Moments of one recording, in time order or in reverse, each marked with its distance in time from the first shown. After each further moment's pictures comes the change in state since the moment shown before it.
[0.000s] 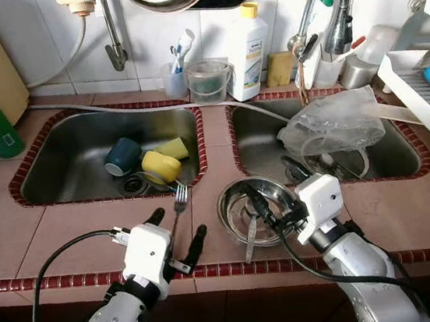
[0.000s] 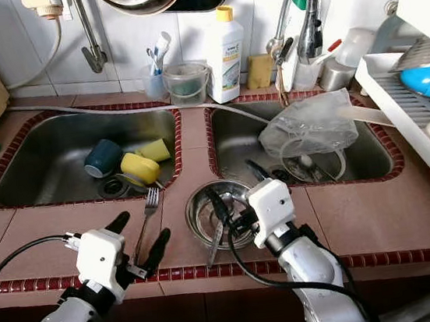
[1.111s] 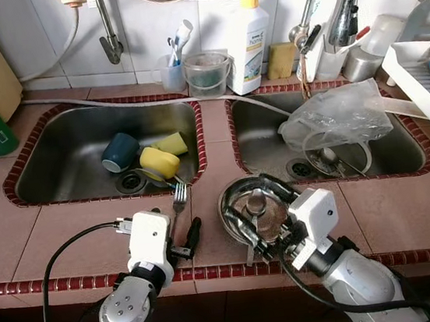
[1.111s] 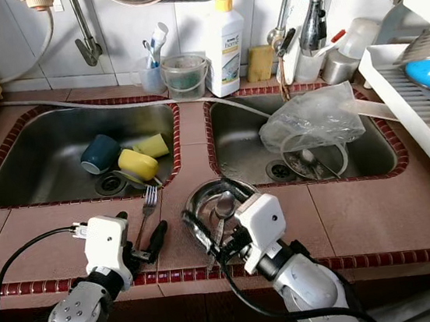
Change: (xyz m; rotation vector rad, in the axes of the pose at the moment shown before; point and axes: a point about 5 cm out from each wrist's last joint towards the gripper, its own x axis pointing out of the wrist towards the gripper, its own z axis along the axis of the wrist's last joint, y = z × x) left arm 0.023 0.007 -0.002 -0.094 0.091 0.147; right arm -0.019 0.030 0.019 0.144 0.019 0.174
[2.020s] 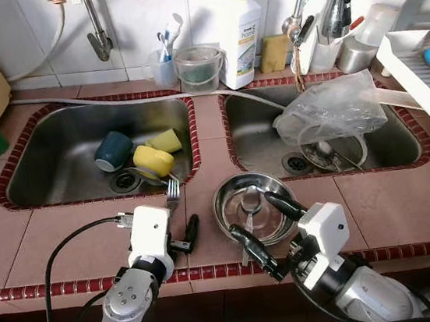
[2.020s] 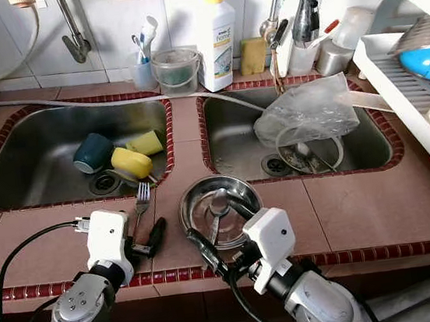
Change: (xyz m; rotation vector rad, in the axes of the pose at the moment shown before) left arm 0.007 0.006 0.000 -0.032 0.062 0.047; right arm -0.014 0.004 0.003 0.043 0.048 -0.003
